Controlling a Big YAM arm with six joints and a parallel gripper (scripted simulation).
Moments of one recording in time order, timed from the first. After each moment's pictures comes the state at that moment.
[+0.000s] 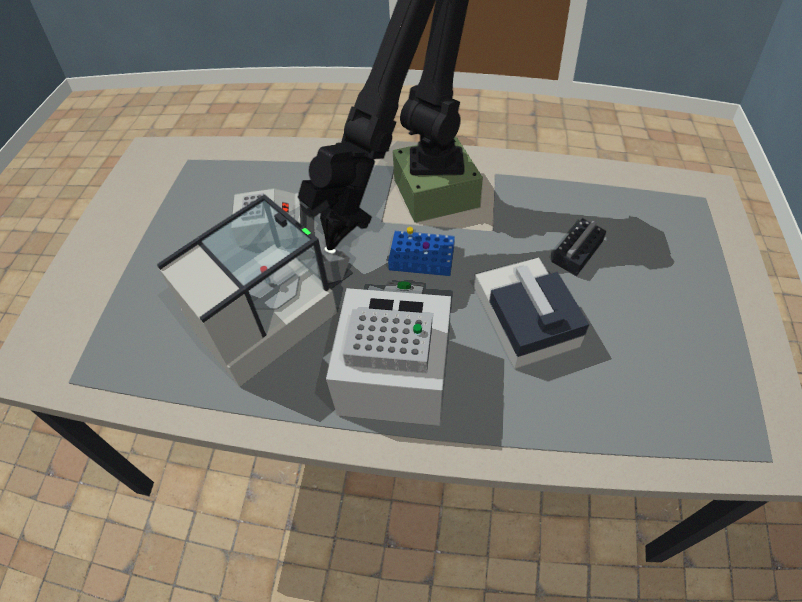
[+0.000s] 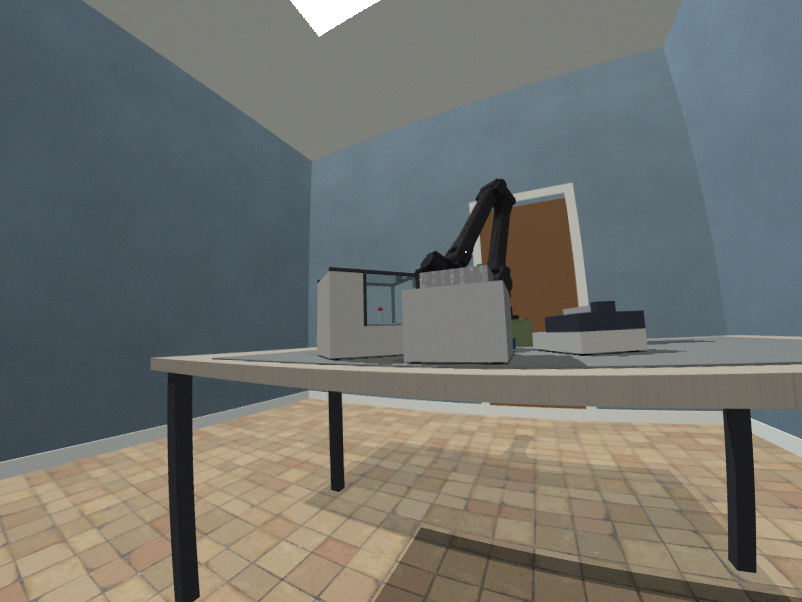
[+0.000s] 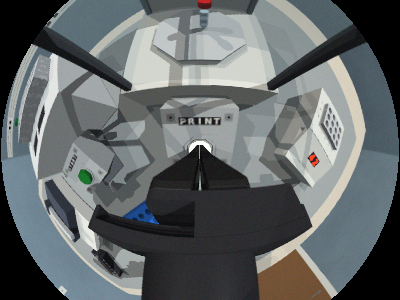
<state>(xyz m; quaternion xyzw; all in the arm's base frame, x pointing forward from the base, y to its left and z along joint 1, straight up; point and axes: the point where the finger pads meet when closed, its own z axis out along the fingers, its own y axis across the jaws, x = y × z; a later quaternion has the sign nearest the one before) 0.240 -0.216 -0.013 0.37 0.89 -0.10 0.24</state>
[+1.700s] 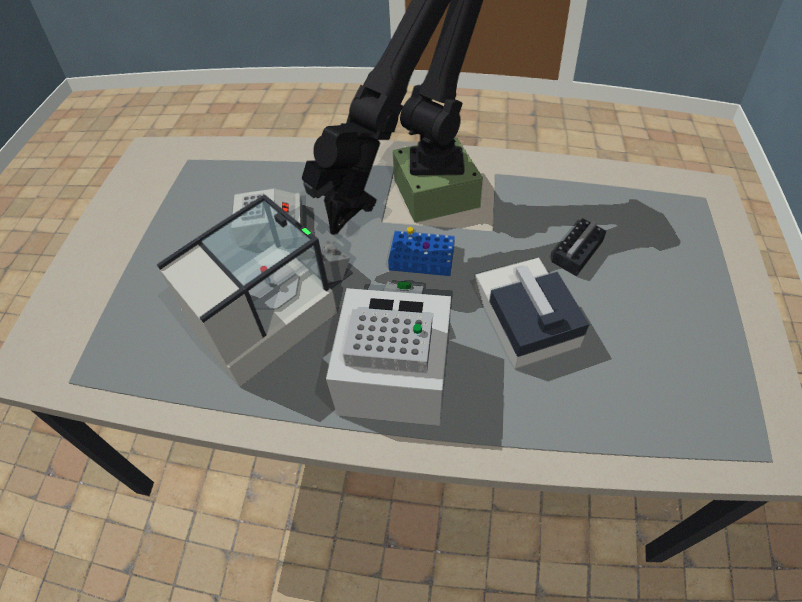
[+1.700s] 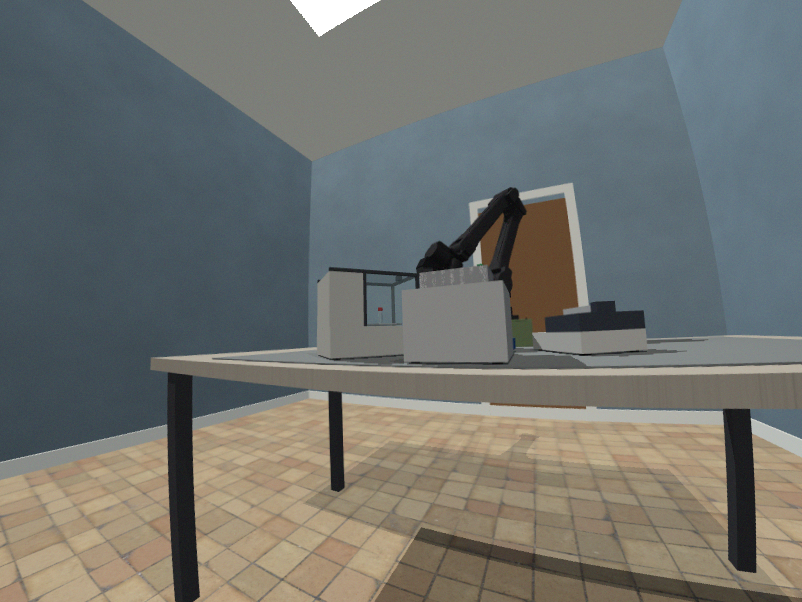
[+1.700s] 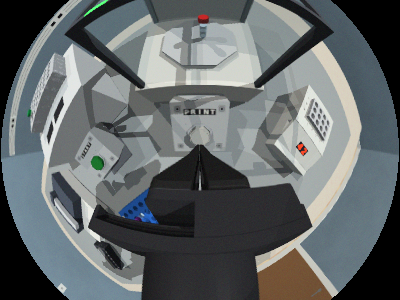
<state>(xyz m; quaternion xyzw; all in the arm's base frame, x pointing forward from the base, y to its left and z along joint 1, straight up) 0.229 -0.206 0.022 0.37 0.89 -0.10 0.24</state>
